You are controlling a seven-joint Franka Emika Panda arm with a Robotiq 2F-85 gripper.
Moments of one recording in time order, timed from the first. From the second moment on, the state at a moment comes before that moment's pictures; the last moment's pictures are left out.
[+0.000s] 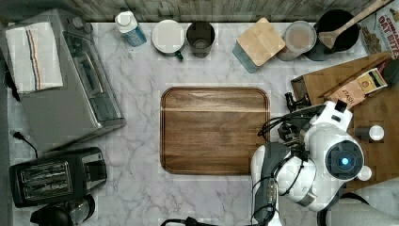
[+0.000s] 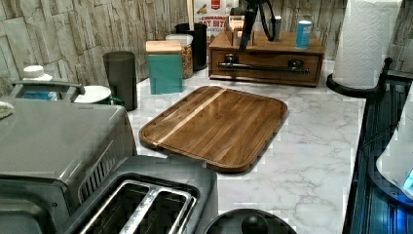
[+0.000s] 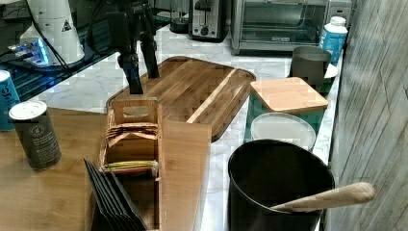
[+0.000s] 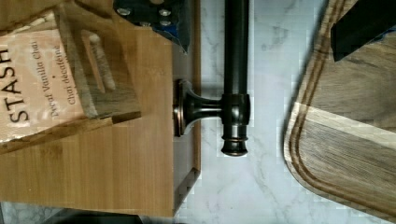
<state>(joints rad) -0.18 0.03 -0.30 -2.34 -0.01 1.04 -1.55</state>
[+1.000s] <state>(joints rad) -0.19 0.14 -0.30 -2.44 0.21 1.27 -1.71</state>
